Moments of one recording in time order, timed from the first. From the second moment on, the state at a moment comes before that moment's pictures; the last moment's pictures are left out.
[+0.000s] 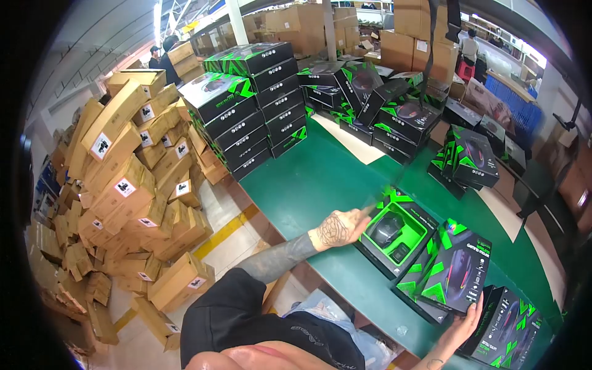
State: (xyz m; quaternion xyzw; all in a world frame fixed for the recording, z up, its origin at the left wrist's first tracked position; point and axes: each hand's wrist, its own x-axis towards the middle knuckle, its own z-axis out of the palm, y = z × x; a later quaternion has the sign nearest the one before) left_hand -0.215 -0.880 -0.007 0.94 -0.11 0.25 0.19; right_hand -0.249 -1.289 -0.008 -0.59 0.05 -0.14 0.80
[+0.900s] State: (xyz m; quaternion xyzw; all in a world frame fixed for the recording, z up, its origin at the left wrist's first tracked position) left_hand -0.299 -0.886 -0.015 0.94 -0.03 0.32 0.10; right_hand -0.255 -1.274 -0.027 -0.53 0.15 -0.18 0.82
